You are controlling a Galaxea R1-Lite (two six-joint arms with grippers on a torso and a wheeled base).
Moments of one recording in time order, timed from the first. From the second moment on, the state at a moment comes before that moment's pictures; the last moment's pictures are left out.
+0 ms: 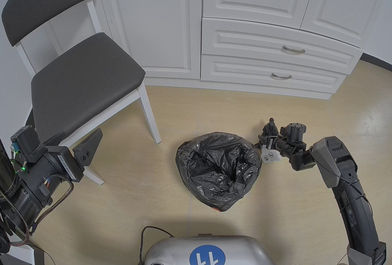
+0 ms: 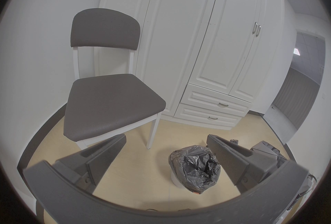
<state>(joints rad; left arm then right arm) -0.60 1.18 -0.33 -0.80 0.42 -0.24 0.06 2.98 -2.00 -0.69 0.14 0.16</state>
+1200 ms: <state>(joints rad) -0.68 1.14 -0.22 -1.00 0.40 -0.14 0.03 2.78 -1.83 -0.57 0.10 0.04</state>
